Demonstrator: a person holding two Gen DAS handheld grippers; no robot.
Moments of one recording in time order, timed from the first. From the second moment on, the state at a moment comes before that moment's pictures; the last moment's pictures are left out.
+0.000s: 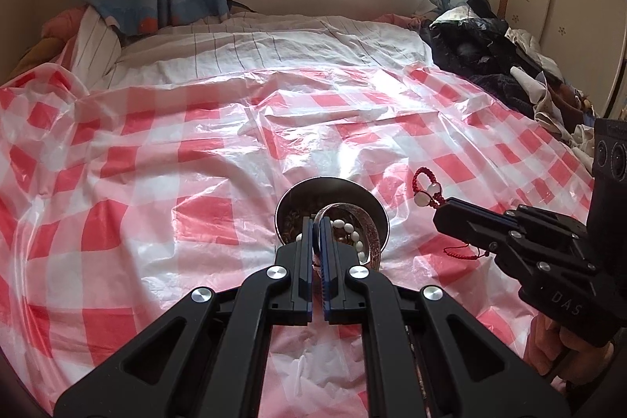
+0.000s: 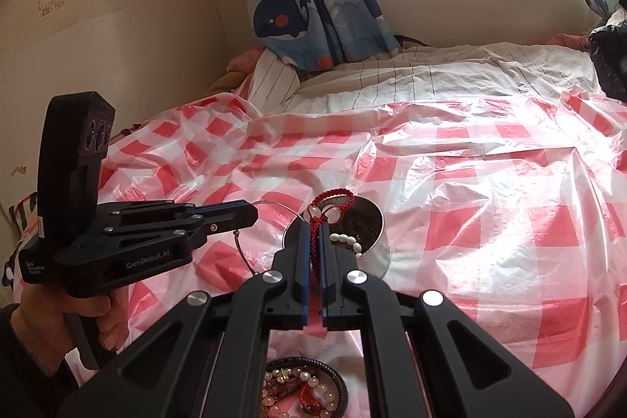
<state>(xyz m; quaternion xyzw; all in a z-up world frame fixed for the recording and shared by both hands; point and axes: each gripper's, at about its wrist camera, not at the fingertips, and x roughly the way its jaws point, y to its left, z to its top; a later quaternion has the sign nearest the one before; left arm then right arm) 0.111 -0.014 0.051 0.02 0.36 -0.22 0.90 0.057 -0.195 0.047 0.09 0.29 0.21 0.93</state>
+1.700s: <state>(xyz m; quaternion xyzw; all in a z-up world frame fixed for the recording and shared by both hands) 0.147 -0.042 0.011 0.03 0.37 -0.24 0.89 0.055 -0.238 0.030 0.14 0.33 0.14 0.92</state>
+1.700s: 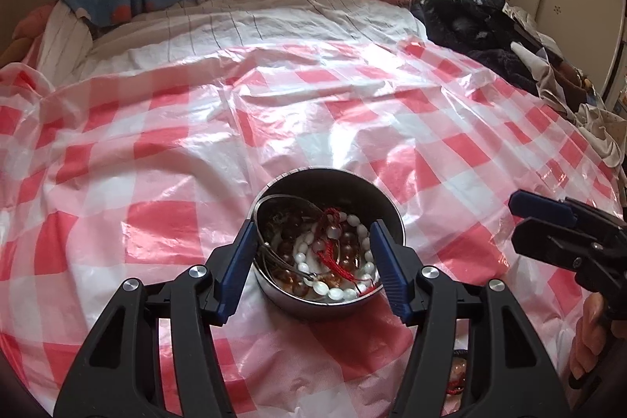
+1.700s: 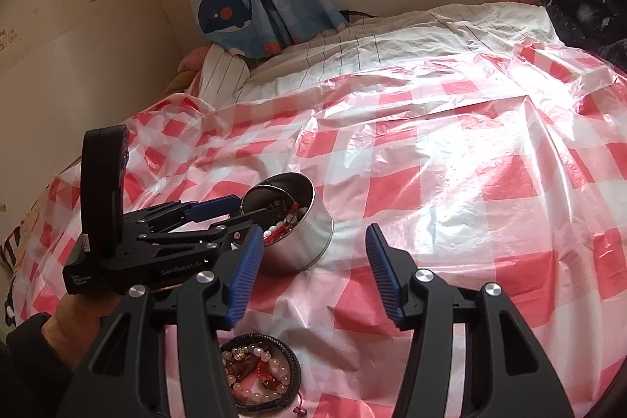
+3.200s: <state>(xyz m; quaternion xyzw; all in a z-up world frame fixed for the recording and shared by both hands) 0.045 -0.044 -0.005 0.04 0.44 -0.29 0.85 -0.009 -0.255 0.002 0.16 0.39 0.13 0.90</state>
